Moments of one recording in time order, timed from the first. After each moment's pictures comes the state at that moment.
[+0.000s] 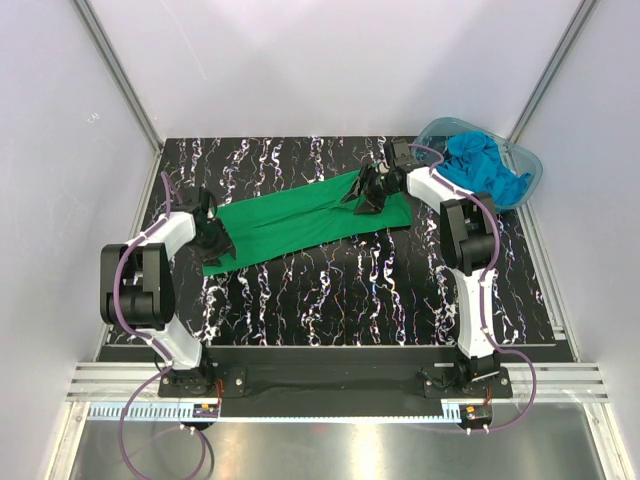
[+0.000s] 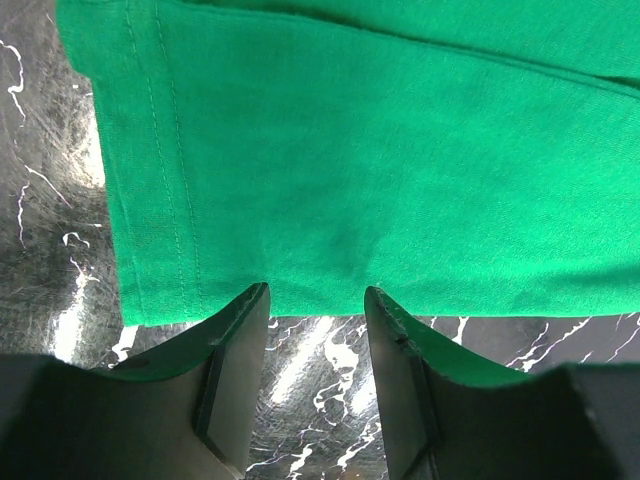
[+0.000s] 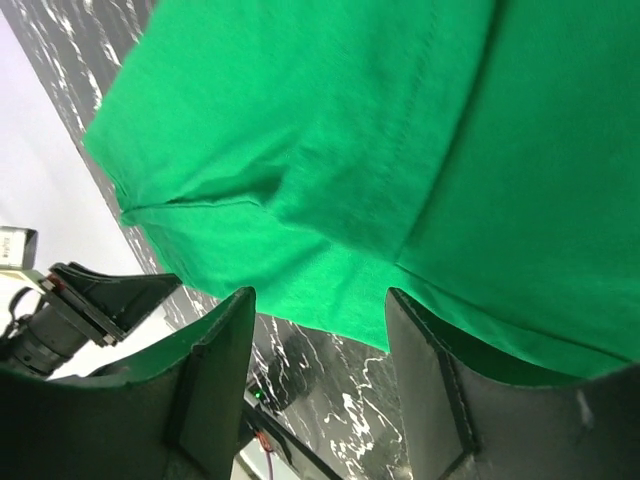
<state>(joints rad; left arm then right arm) 0.03 1.66 1.02 -0.62 0.08 -0.49 0.28 2.27 1.76 -0.46 -0.56 0.75</state>
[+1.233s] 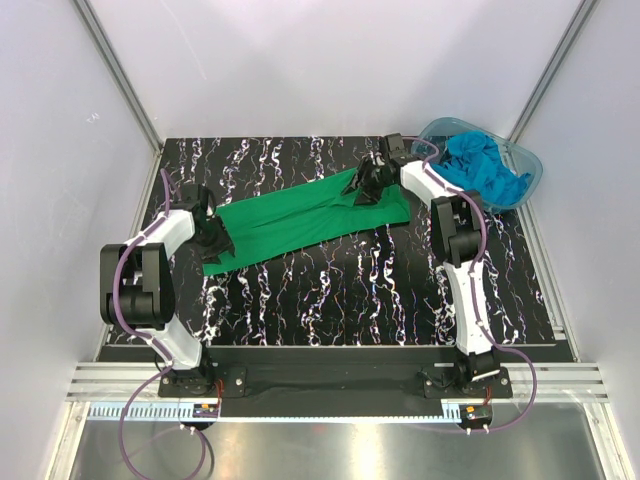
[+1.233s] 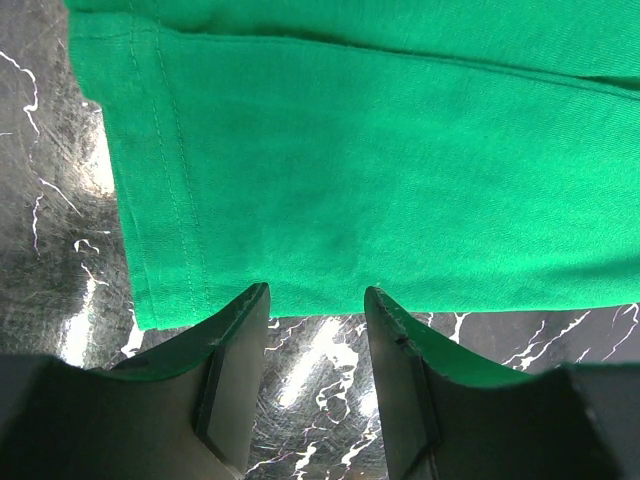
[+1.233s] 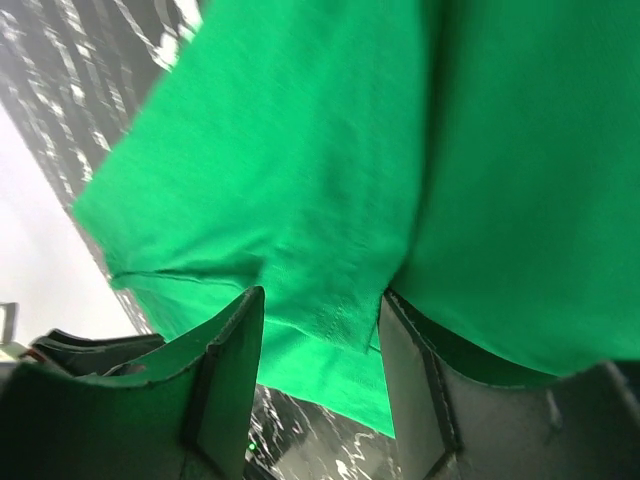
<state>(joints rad) 0.03 1.66 1.04 -0.64 0.08 -0.46 0.28 2.44 2.00 -0.53 -0.48 0.75</state>
